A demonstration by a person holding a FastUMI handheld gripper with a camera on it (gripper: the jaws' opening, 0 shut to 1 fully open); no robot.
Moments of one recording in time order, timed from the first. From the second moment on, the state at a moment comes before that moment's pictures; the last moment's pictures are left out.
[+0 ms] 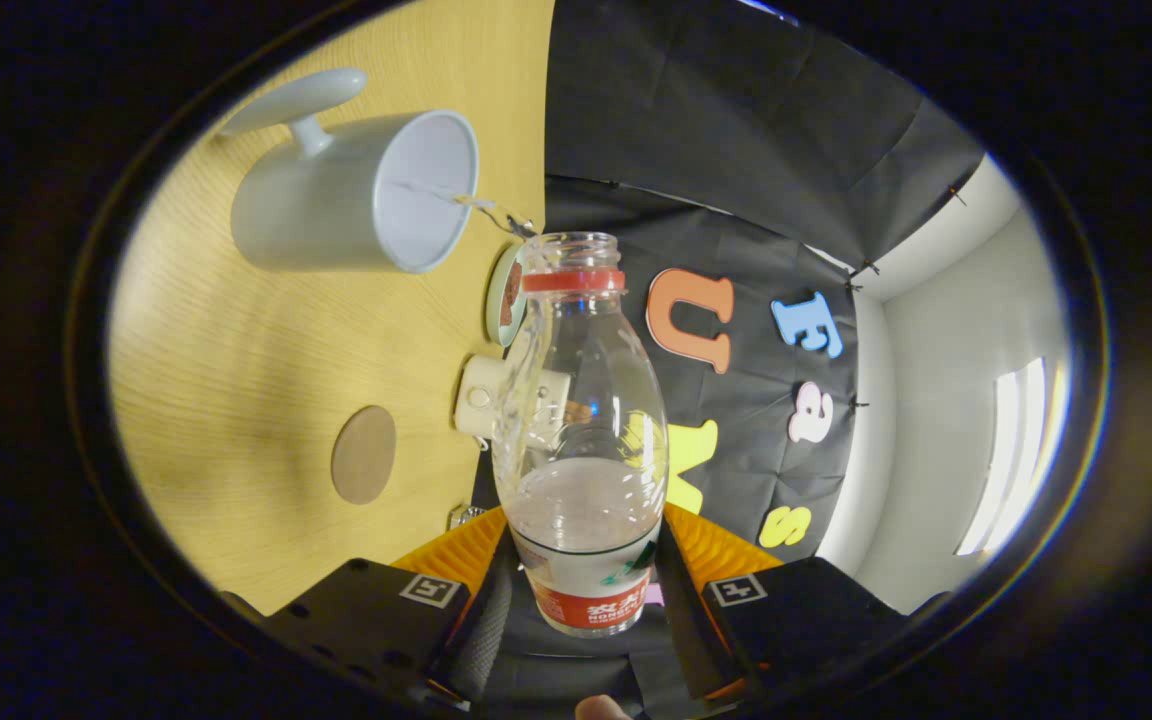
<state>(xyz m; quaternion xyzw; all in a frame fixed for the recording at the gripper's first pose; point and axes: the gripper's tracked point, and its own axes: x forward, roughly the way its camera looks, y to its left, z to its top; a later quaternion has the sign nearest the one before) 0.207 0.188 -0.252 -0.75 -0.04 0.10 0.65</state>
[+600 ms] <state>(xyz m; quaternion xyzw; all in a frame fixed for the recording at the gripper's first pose) 0.207 0.189 -0.248 -0.77 -0.05 0.09 0.63</state>
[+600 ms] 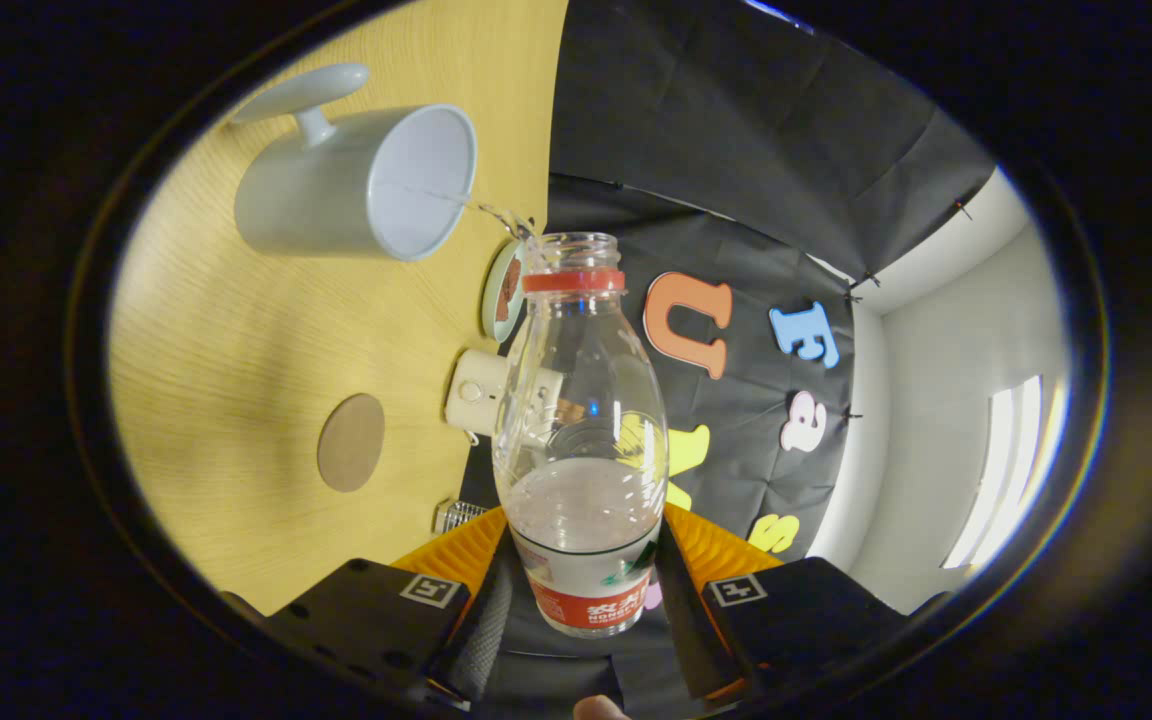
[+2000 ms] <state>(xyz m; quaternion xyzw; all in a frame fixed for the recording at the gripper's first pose) 0.216 0.197 -0.226 -0.80 -0.07 0.09 0.59</state>
